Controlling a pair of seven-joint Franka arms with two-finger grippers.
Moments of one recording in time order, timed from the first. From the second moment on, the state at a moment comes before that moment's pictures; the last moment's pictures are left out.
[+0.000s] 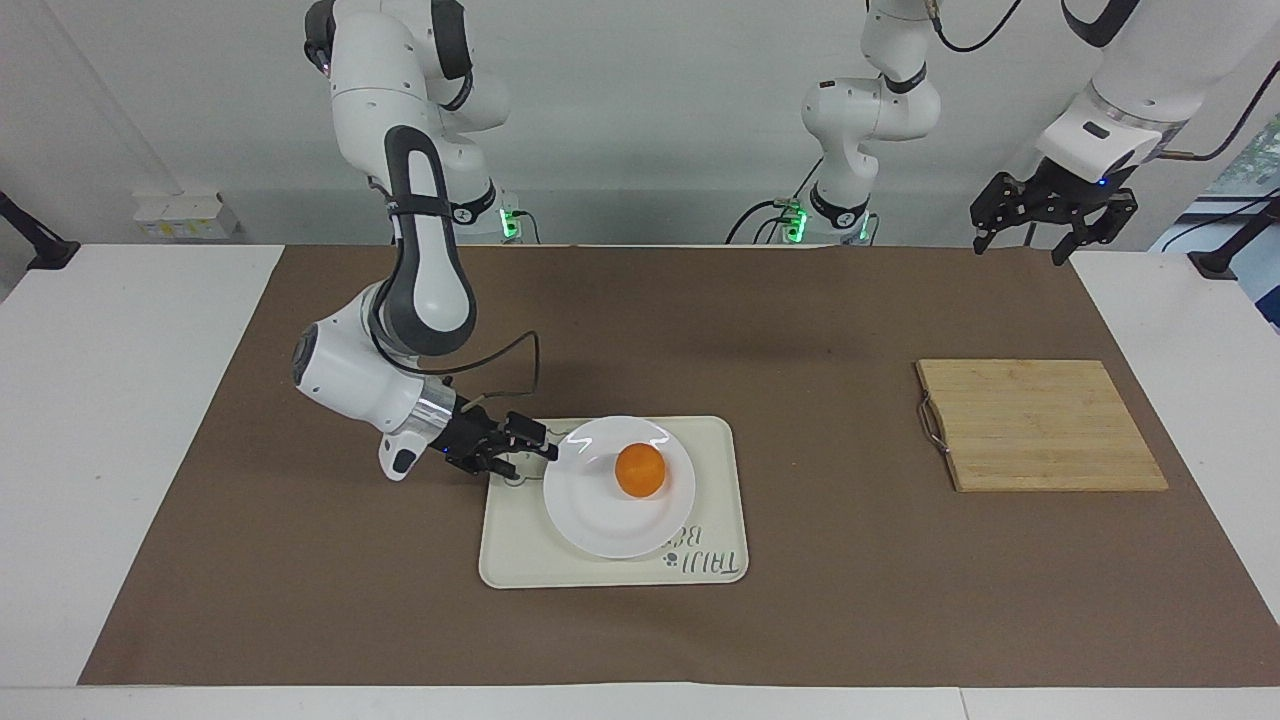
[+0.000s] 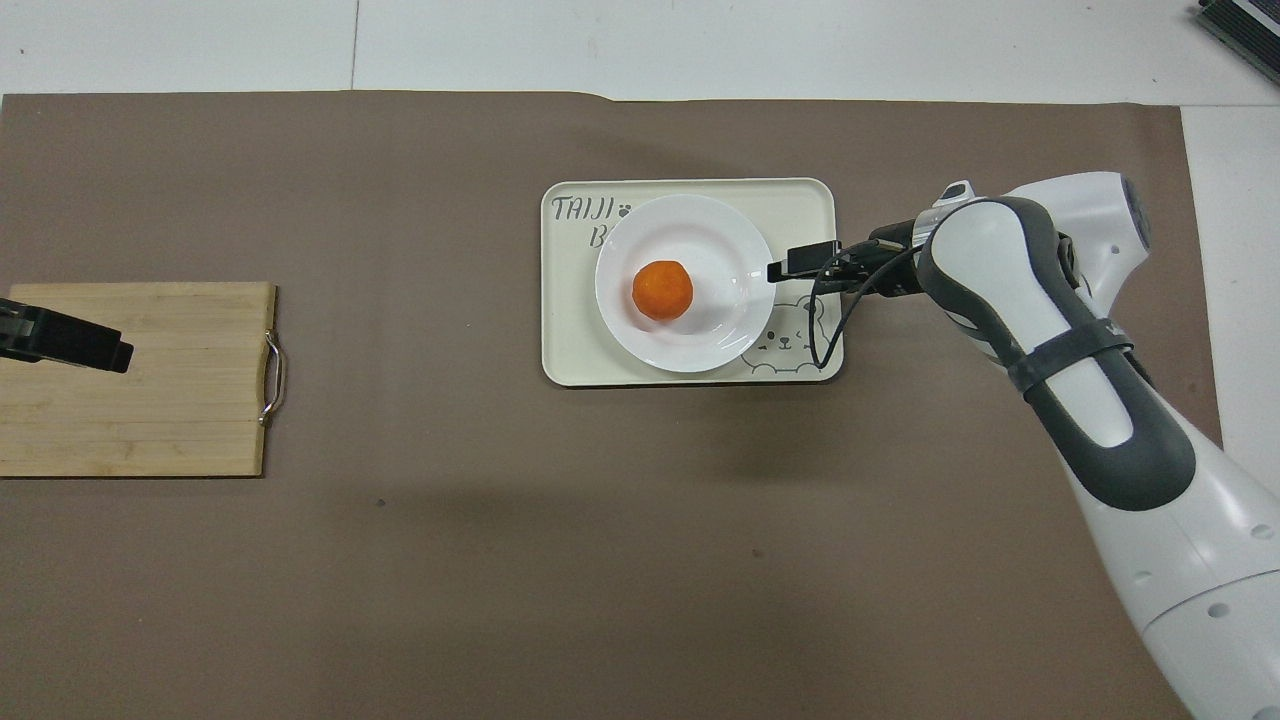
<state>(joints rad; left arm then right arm) -0.12 -0.01 0.06 -1.51 -0.02 1.46 0.19 0.16 0.48 -0.06 -1.70 0.85 2.12 -0.39</state>
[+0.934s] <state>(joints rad) -0.12 -0.02 0.06 -1.51 -0.02 1.46 0.18 0.19 0.25 -0.06 -1.69 0.11 1.89 0.15</state>
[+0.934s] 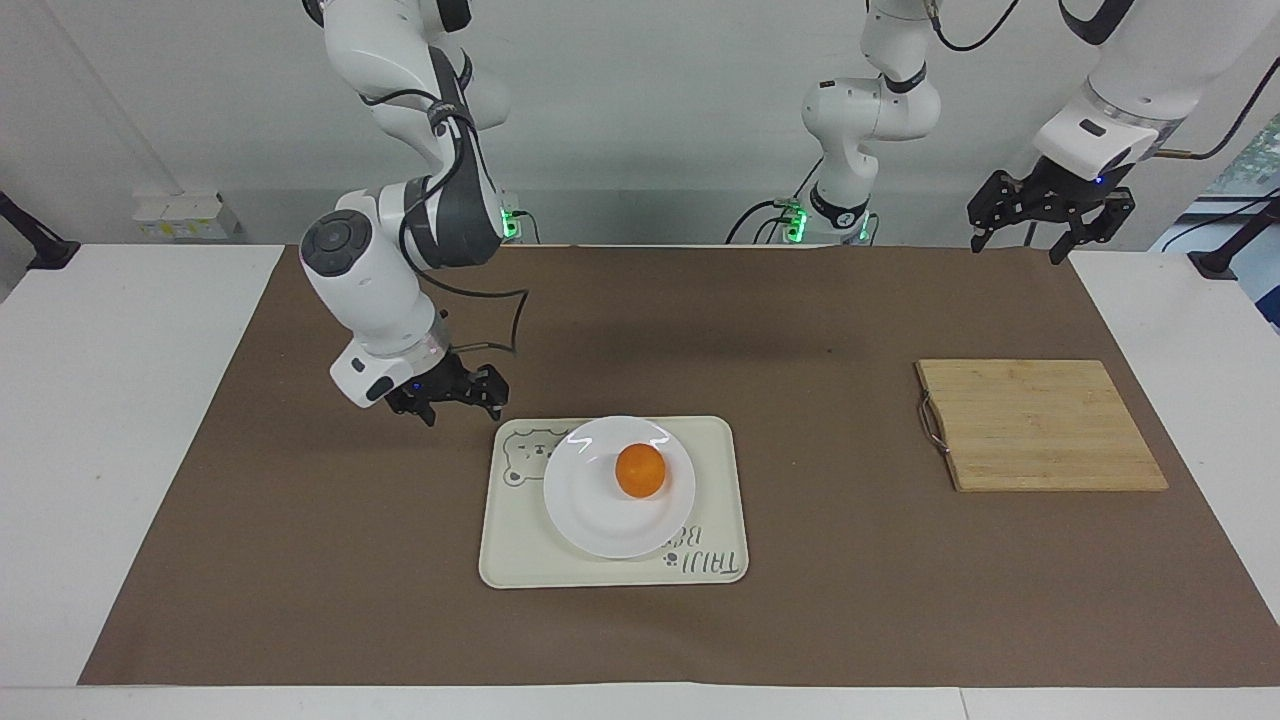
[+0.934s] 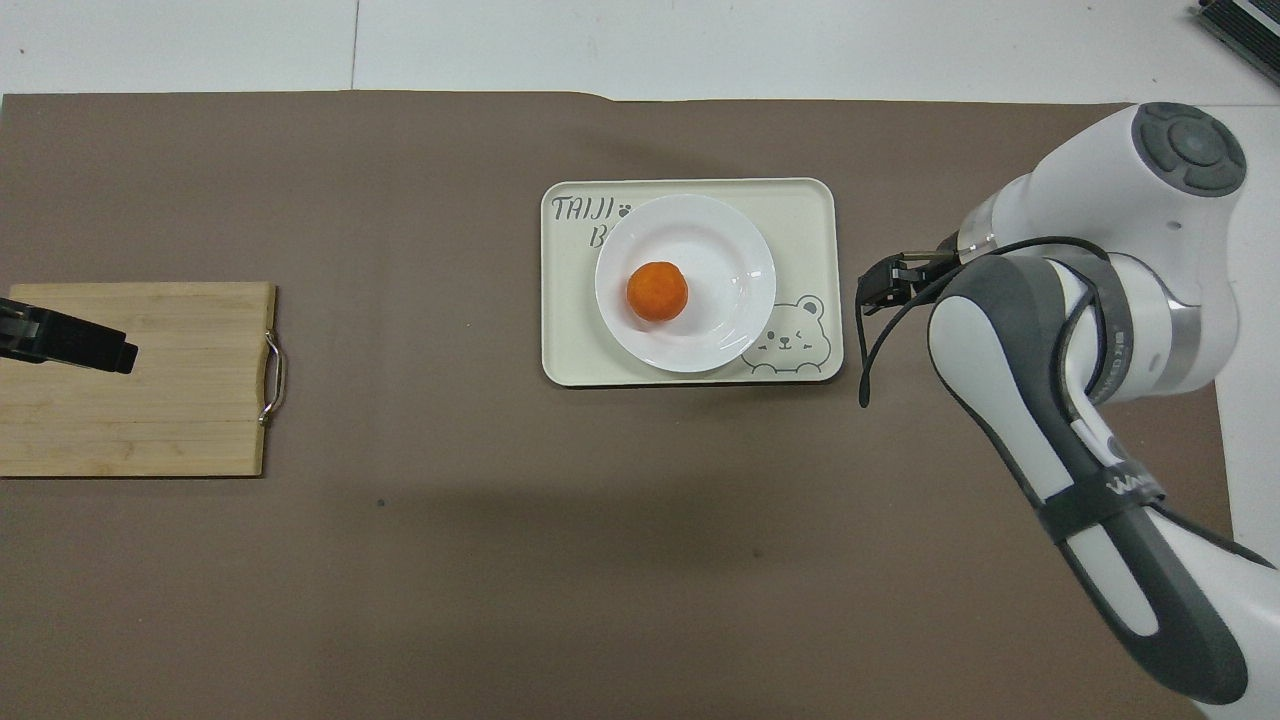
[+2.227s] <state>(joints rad) -0.12 -0.02 0.06 -1.51 -0.02 1.46 0.18 0.05 0.01 -0.07 -1.72 0.01 1.71 0.15</state>
